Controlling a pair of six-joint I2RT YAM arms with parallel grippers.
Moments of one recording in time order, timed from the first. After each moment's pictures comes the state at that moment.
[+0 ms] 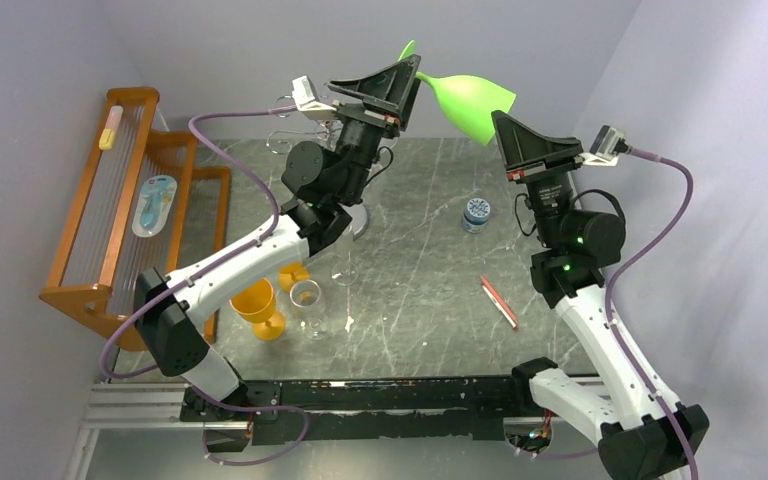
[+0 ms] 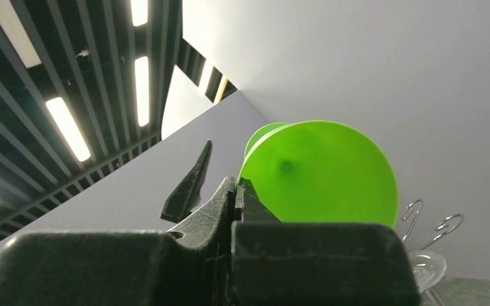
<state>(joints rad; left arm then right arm) -0.89 1.59 1.52 0.73 -0.38 -1.20 0.31 0.92 0.93 0.74 -0.10 1.10</state>
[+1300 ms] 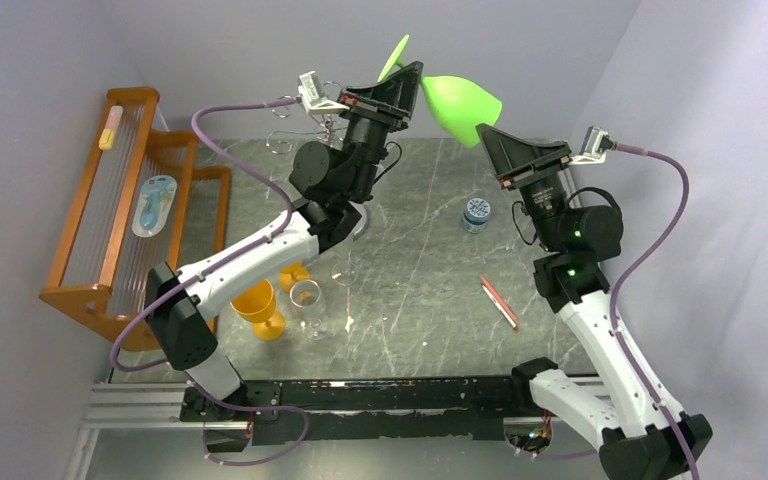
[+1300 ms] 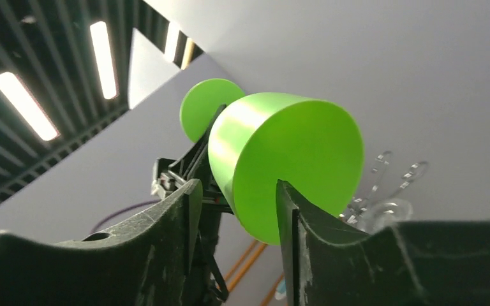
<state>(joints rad) -0.91 1.65 1.59 0.80 -0.44 -0.85 0.31 0.92 0.94 0.60 -0.16 1.09</state>
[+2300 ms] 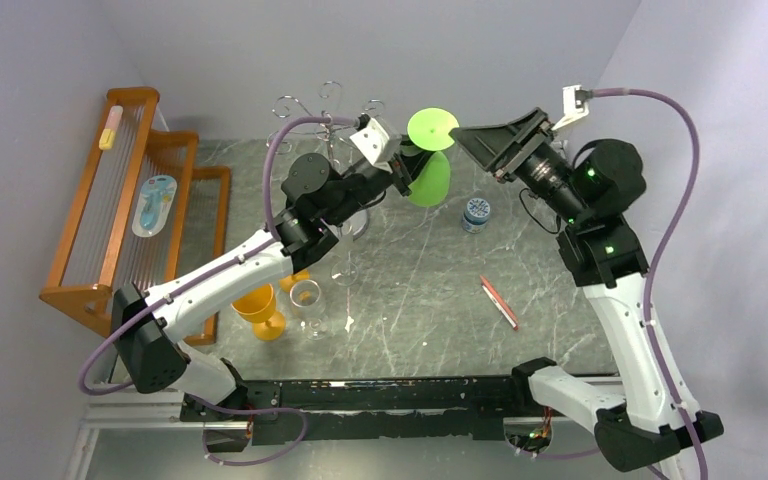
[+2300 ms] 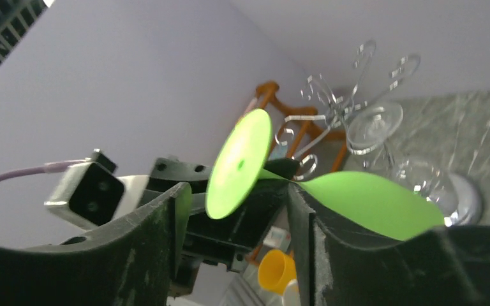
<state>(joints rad) -0.91 1.47 1.37 0.50 0.10 0.04 0.31 1.02 1.41 -0.17 -0.39 0.90</state>
